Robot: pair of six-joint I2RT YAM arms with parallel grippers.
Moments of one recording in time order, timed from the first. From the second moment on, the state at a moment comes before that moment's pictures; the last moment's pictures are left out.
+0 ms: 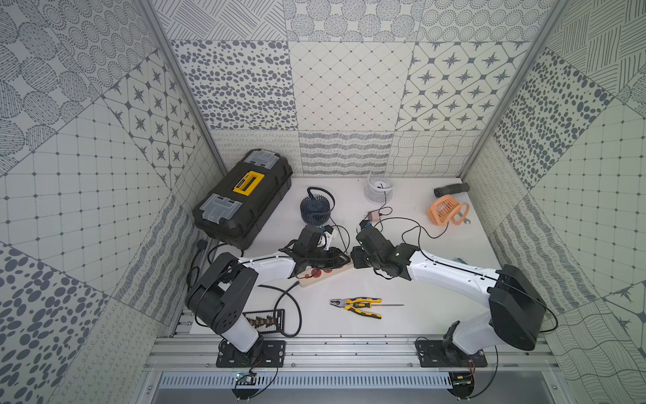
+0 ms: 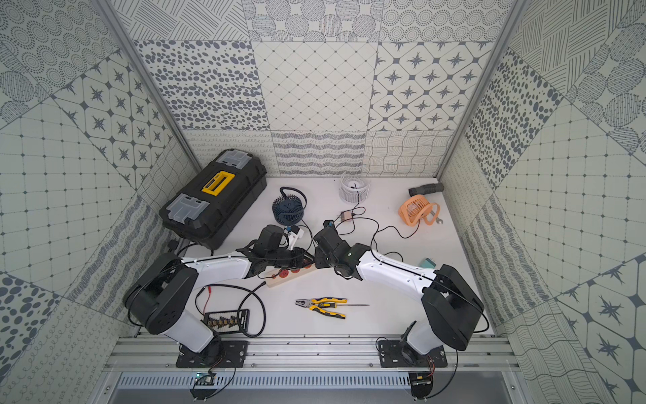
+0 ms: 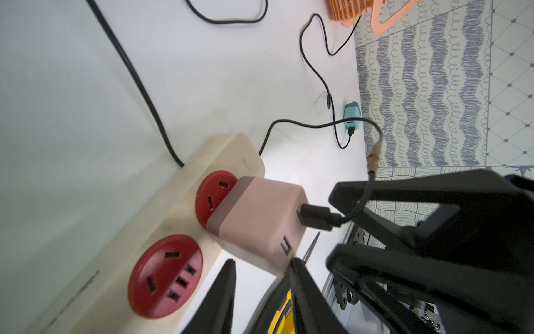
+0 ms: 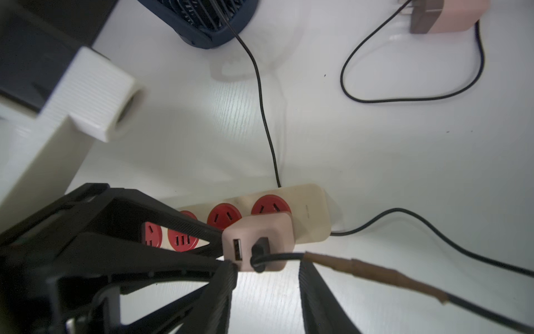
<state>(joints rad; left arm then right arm) -0.49 1.64 0.74 0.15 0.59 -0.68 0.86 1.51 0.98 -0.35 0.18 0.62</state>
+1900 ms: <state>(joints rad) -0.47 1.72 0.70 0.40 0.55 -0.59 0.92 1.65 0.97 -0.27 0.35 0.64</state>
